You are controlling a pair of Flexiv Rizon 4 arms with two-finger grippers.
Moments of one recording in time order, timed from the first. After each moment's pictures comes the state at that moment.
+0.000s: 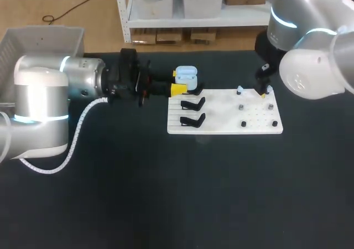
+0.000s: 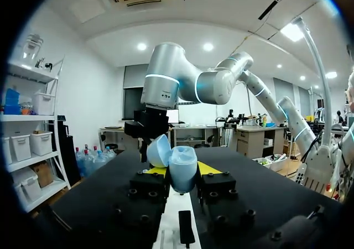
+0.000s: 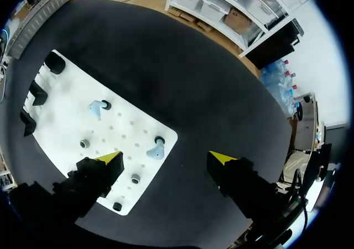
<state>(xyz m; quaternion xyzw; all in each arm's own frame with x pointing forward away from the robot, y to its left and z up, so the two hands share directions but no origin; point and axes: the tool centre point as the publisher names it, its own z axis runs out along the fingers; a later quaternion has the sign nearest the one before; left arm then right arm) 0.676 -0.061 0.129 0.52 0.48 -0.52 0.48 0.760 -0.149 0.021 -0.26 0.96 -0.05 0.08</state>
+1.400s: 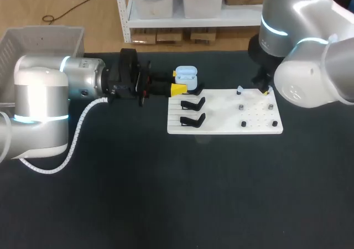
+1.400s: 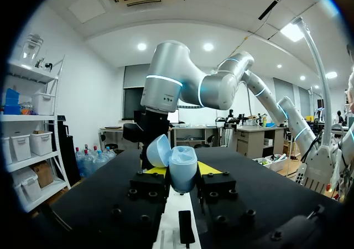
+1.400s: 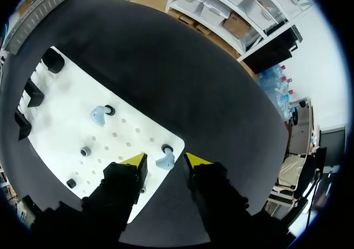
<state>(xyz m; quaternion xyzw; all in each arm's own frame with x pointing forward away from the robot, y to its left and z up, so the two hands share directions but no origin) 0.676 -0.061 0.129 0.52 0.48 -0.52 0.48 0.764 -0.139 0.015 -0.27 0.96 -0.08 0.09</state>
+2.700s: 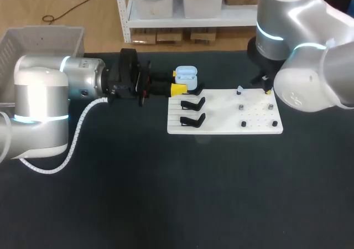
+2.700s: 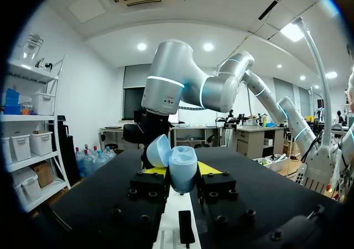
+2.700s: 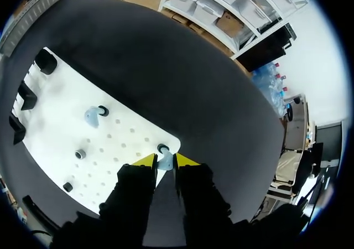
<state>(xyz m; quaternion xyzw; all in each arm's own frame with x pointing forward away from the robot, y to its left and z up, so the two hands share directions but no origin) 0.676 -0.061 0.129 0.52 0.48 -0.52 0.48 0.765 -0.142 0.015 -0.25 0.96 -0.10 0.10</state>
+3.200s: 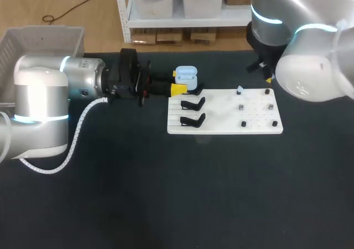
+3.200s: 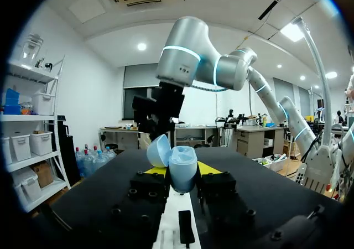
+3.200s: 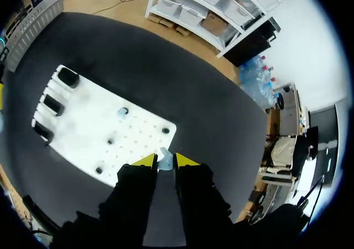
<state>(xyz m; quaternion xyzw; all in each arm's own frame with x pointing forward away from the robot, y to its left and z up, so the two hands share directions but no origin) 0.676 -0.061 0.129 0.52 0.48 -0.52 0.48 0.730 -0.123 0.092 -0.20 0.97 -0.12 0.11</state>
